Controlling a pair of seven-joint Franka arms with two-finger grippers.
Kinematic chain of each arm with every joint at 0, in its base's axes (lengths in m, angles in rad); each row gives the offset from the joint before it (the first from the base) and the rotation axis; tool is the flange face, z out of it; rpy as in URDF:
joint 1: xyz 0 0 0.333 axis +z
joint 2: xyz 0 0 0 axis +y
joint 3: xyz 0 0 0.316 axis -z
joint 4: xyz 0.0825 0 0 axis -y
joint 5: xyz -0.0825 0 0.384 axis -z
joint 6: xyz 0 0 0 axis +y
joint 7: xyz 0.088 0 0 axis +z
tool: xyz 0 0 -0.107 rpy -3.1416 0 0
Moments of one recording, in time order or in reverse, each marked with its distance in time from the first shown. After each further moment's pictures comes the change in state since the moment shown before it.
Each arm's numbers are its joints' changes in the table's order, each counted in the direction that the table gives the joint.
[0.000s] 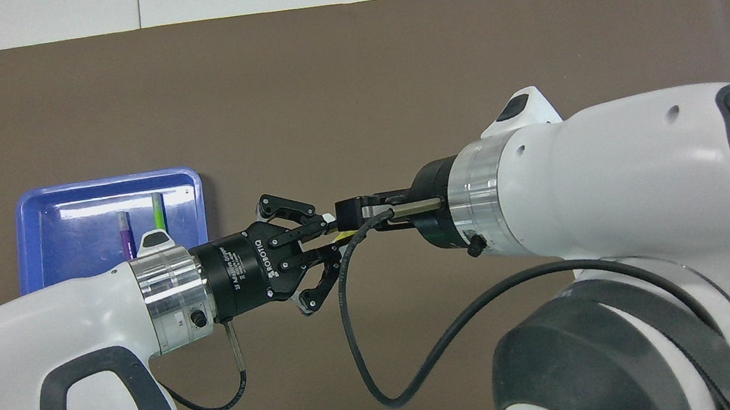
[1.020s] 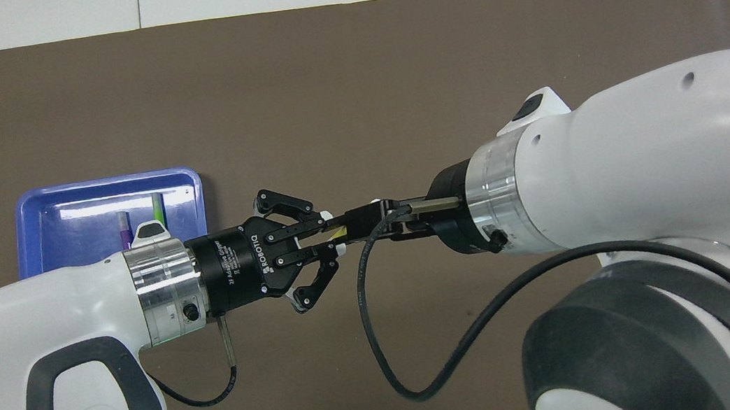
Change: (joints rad) left arm 0.026 0.011 0.000 0.023 -0.021 0.053 -0.007; right arm -0.023 0.002 0.010 0.038 -0.008 0.140 -0.027
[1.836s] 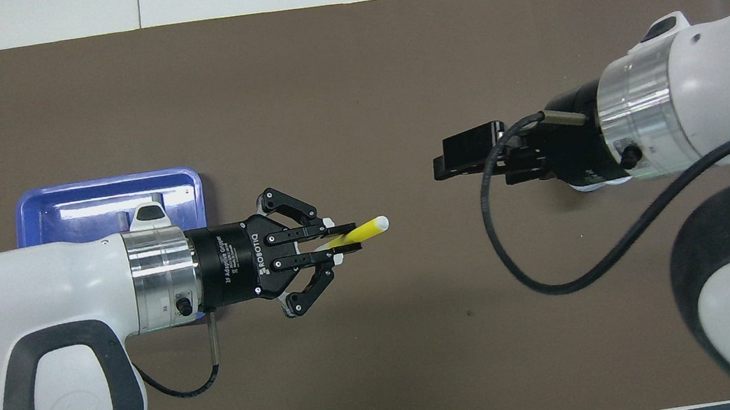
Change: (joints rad) left arm 0.030 0.018 0.002 0.045 -0.103 0.127 -0.026; right arm -0.001 0.011 0.142 0.072 0.005 0.097 0.027
